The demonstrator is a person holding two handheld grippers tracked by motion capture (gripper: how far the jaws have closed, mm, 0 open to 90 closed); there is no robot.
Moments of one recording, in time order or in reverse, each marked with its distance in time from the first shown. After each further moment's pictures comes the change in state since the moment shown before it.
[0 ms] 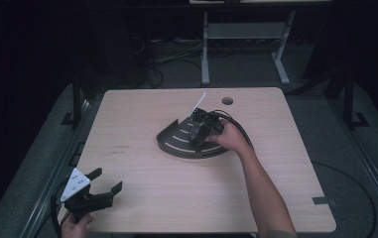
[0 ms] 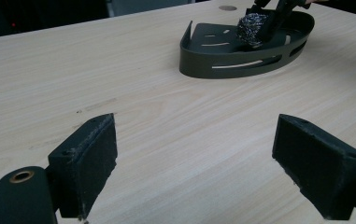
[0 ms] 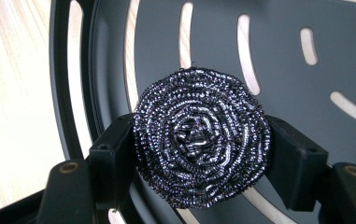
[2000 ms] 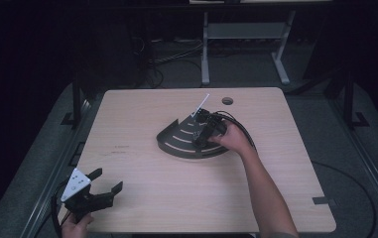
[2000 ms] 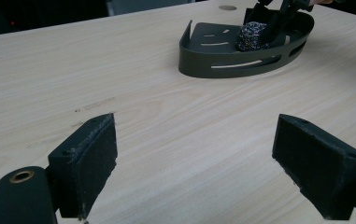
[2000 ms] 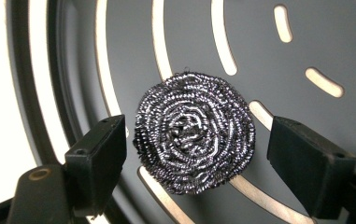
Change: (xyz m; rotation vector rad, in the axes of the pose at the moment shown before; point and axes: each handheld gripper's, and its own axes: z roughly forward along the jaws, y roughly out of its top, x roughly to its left) left arm 0.000 0.000 0.000 0.001 0.002 -0.007; right arm -0.004 -0.008 -0.002 0.006 -0.067 0.024
